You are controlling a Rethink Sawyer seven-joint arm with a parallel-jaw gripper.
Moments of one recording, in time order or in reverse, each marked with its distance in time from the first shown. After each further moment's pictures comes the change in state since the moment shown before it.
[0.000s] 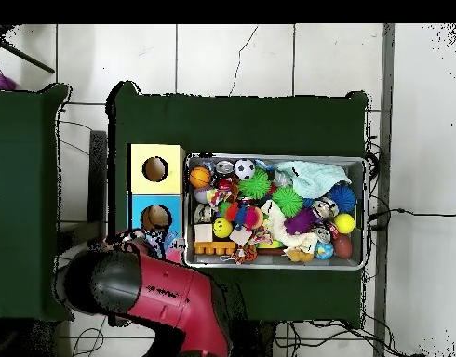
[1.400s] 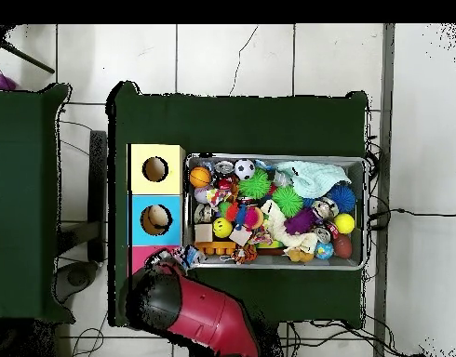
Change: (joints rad) arm -0.195 -0.047 0.181 0.268 -0.061 -0.254 -0.208
